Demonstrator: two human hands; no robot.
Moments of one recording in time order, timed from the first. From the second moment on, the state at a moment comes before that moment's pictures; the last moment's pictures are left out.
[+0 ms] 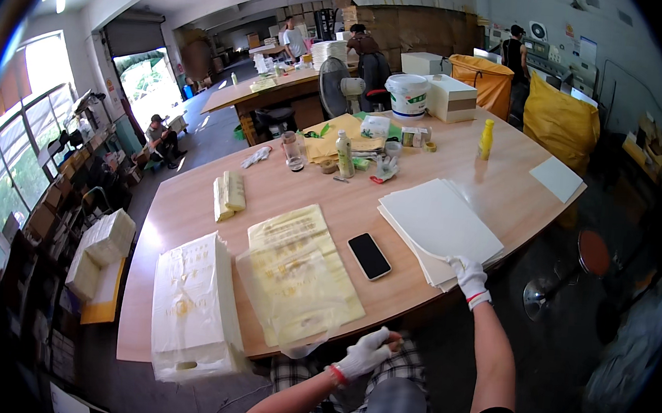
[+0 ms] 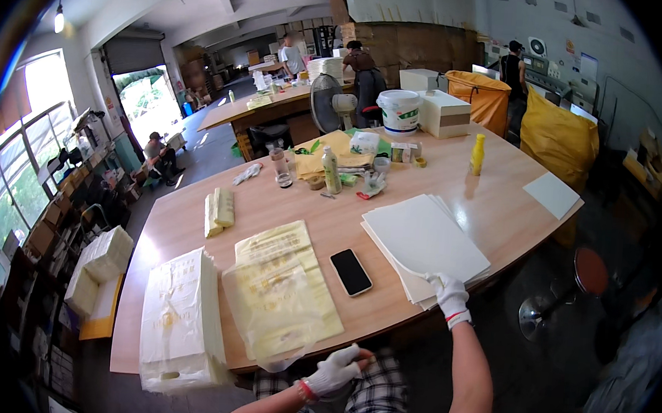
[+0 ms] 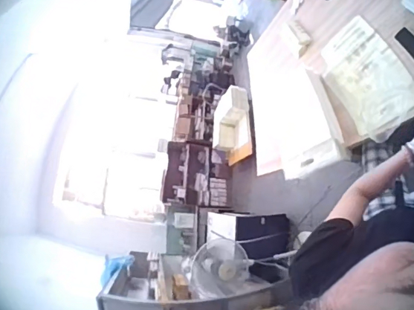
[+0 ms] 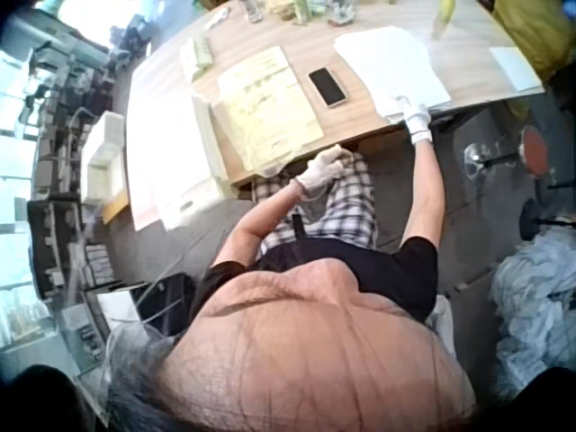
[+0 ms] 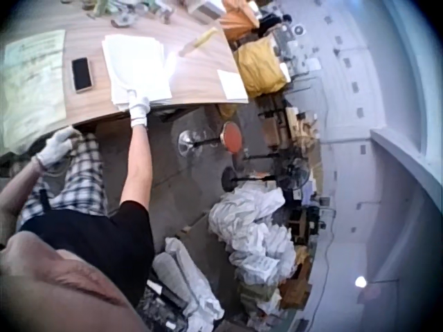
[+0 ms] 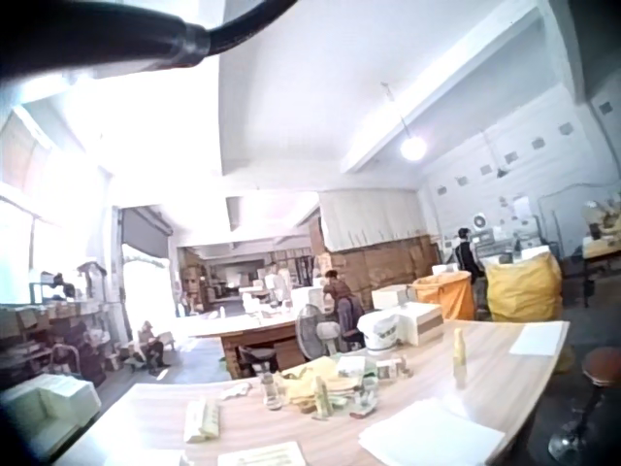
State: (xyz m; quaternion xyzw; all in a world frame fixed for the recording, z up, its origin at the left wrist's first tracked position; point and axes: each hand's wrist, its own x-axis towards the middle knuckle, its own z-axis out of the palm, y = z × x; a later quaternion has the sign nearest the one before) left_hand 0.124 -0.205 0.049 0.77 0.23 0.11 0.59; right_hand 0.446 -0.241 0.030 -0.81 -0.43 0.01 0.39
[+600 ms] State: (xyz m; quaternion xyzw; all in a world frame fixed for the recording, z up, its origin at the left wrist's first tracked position) left_hand 0.083 -0.252 0.054 0.88 0.35 0.16 0.28; right_hand 0.231 -0.322 -0.015 -0.42 -0.24 0.51 0.71
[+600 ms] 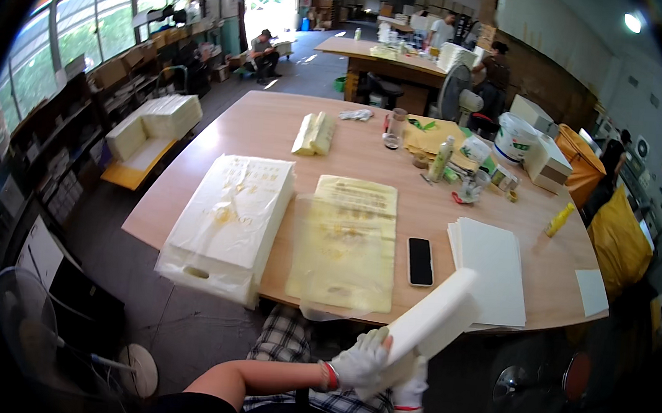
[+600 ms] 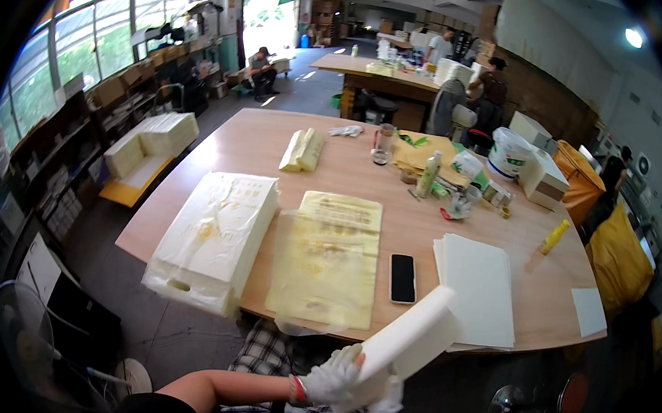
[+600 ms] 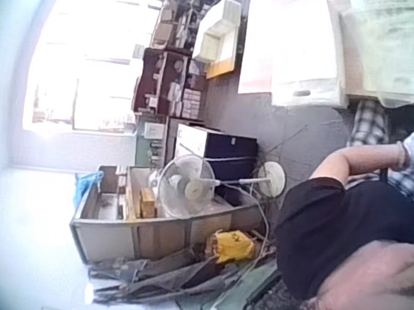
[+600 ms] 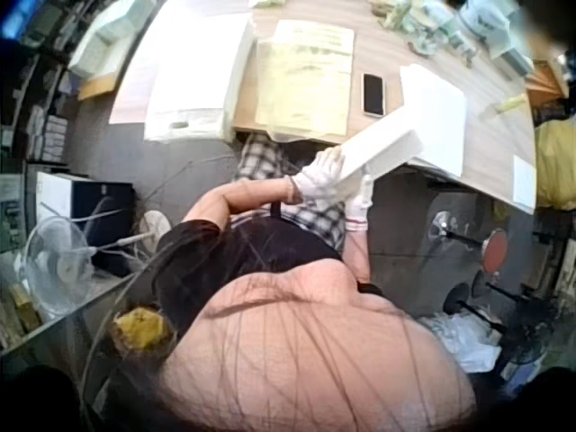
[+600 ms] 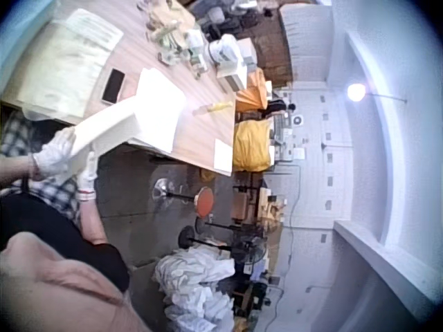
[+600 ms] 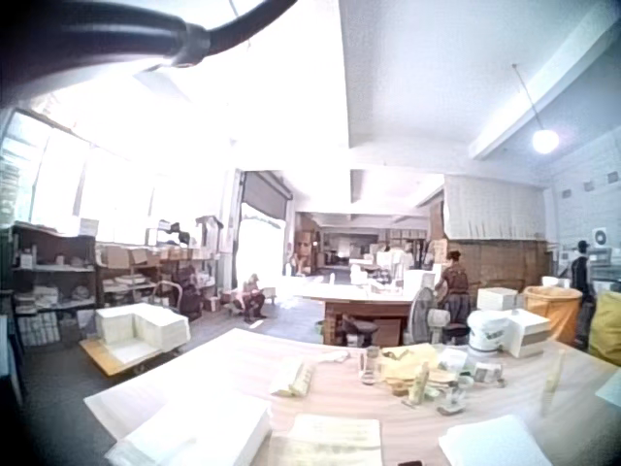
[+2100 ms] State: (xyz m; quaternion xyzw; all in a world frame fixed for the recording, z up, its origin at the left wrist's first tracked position) left_hand -0.063 -0.086 -0.097 0.60 0.56 0.42 0.39; right_hand 0.226 -0.147 -0.020 -0.80 -0.57 0.13 0.13
